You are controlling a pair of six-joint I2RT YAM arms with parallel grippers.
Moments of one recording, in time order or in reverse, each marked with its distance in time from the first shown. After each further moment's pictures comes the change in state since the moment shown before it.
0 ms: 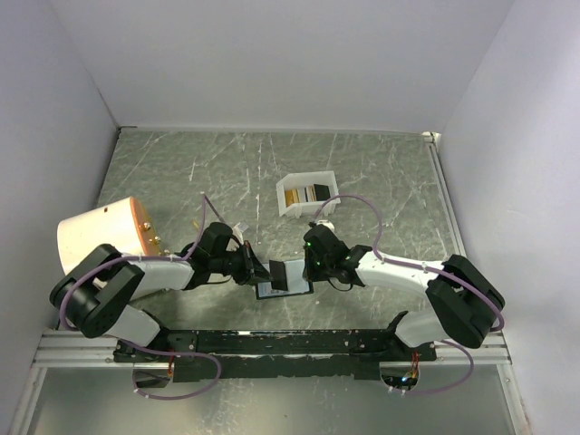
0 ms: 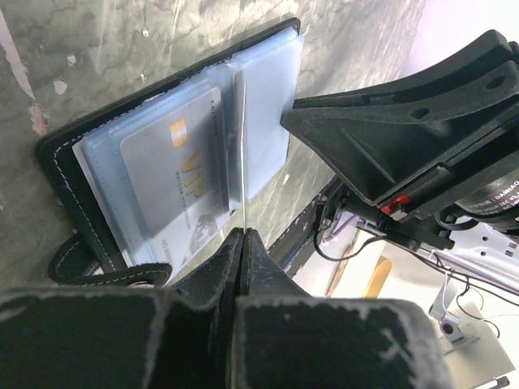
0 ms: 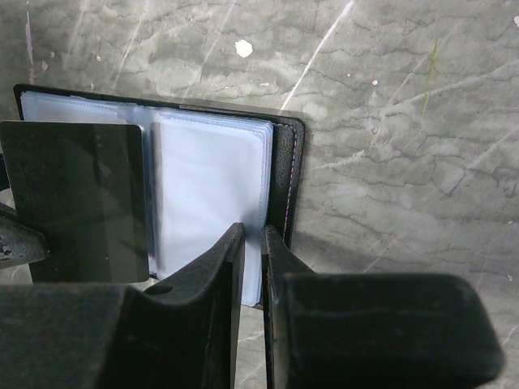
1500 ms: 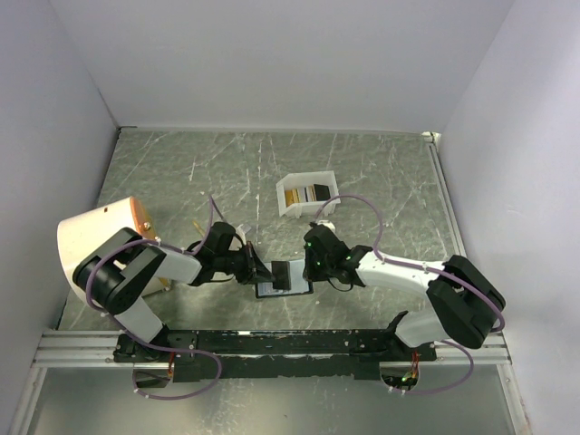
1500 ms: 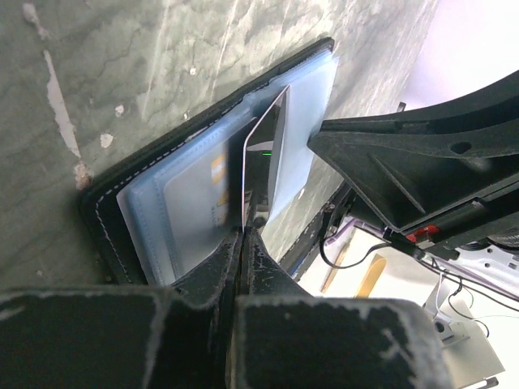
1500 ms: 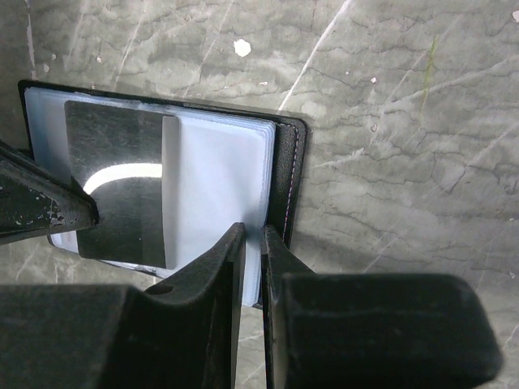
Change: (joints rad) left arm 0.025 0.171 0.019 0.112 0.056 -0.003; right arm 0.000 -0.003 0.000 0.000 -0.003 0.010
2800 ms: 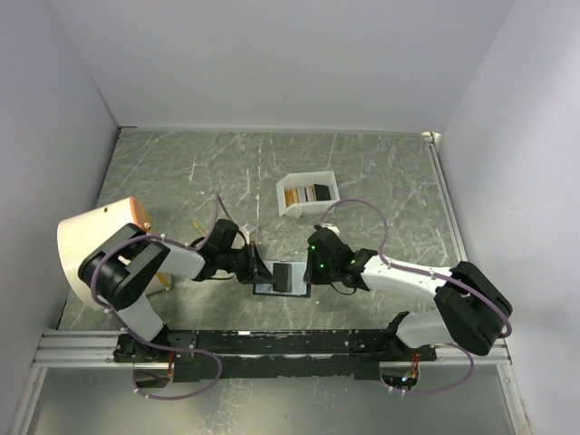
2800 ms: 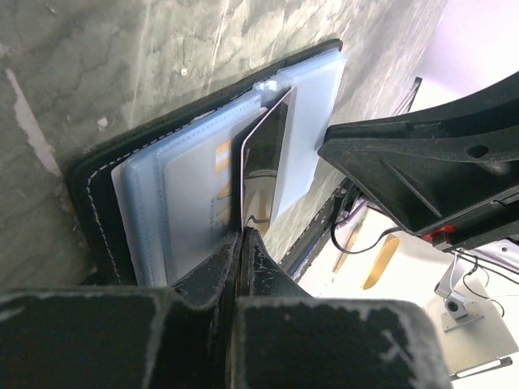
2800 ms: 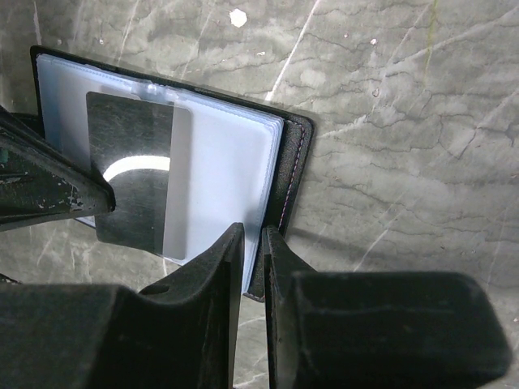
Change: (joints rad) left arm 0.000 0.033 0.047 -0.068 0.053 0.076; right arm 0.001 -0.058 -0.041 -0.006 -0.023 0.072
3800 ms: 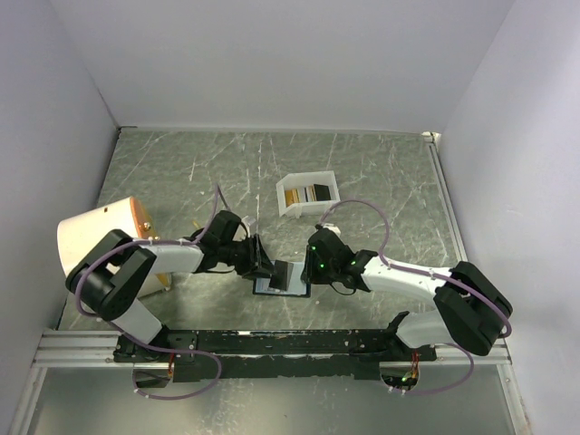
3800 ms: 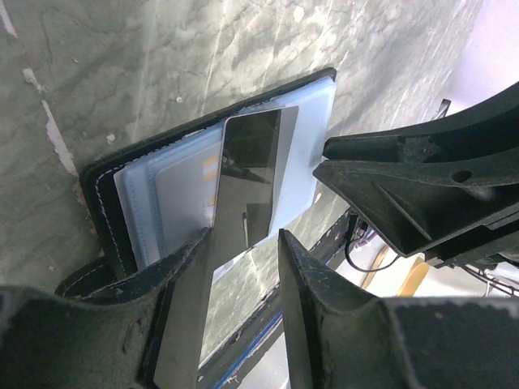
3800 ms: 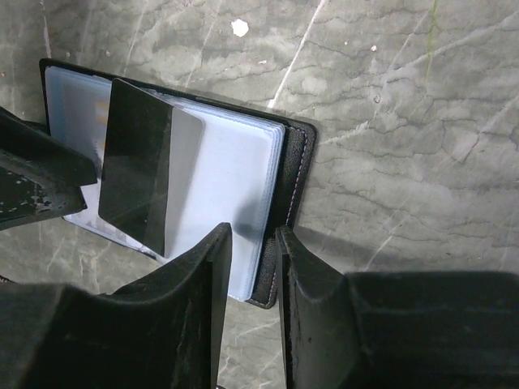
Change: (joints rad) left arm -0.001 -0.088 0.101 -0.243 -0.099 0.087; right arm 0.000 -0.001 -0.014 0.033 0.009 0.023
